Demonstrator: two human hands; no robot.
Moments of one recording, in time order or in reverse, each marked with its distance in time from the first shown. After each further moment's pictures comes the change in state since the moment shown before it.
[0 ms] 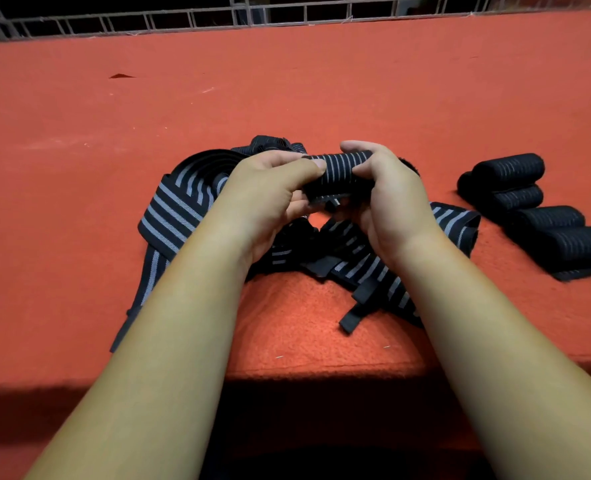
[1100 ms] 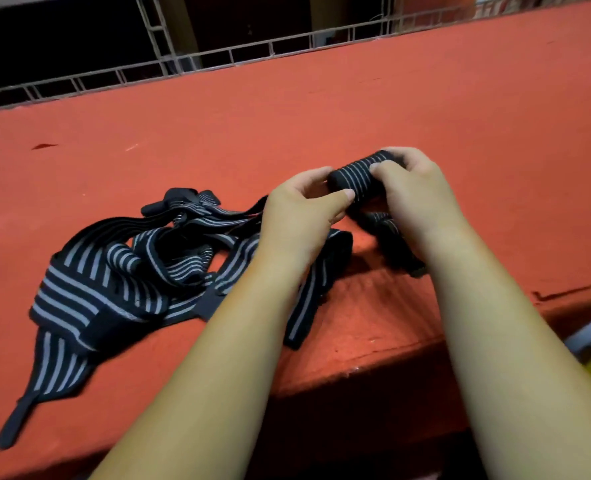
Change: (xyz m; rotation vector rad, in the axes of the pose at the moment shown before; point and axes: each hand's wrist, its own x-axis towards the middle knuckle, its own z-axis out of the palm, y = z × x) left_hand -0.005 -0.027 0.200 0.139 -0.110 0.120; right_hand -0.016 -0.084 -0.182 -0.350 0.402 -0.100
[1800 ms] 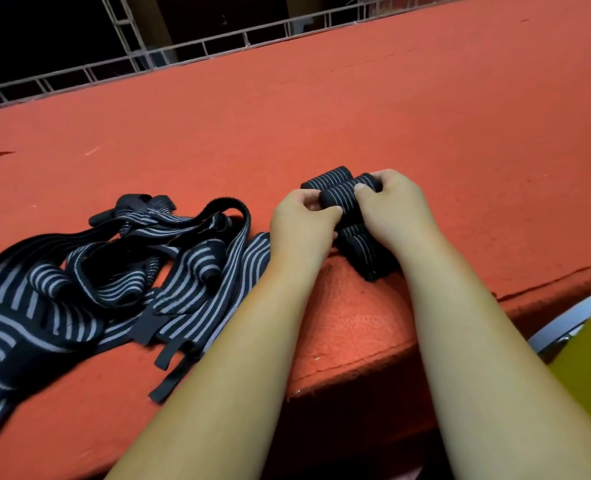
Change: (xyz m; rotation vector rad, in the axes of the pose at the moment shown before) left_hand 0.032 -0.058 0.084 0.190 0.054 -0.074; right_hand 0.048 0.060 -0.048 -0.495 0.042 0.017
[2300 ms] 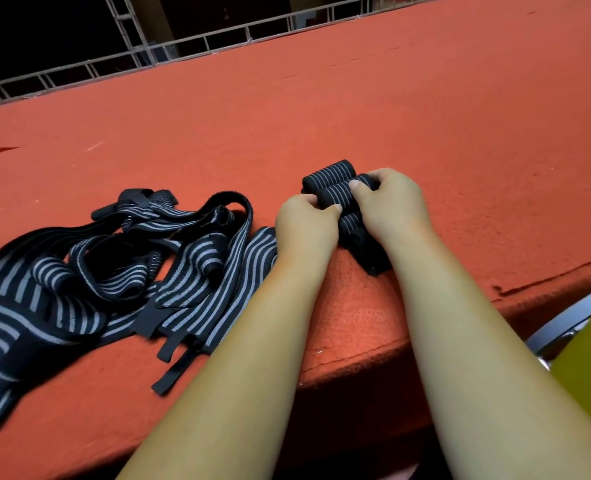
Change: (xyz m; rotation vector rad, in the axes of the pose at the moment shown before) left_hand 0.000 -0.005 0.002 0.241 0.011 0.014; right_hand 0.007 0.011 0.018 -0.070 0.052 0.018
